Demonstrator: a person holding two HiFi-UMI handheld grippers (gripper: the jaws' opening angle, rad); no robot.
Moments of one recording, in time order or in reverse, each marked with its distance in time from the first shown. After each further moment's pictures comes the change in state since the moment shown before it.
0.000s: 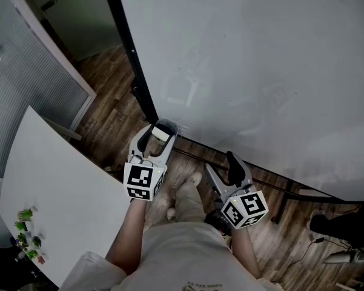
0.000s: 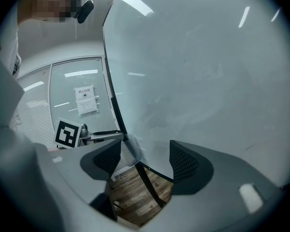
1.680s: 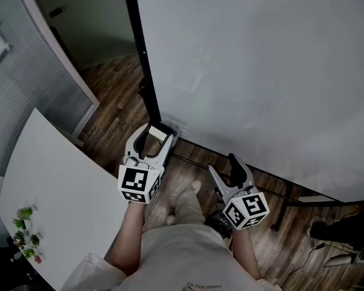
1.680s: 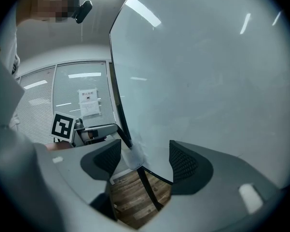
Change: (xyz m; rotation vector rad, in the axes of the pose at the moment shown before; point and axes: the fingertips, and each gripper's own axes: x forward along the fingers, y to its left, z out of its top) left arm -0.042 -0.004 0.054 0.011 -0.135 0.020; right arm -0.027 0.015 0.018 -0.038 -0.055 0.007
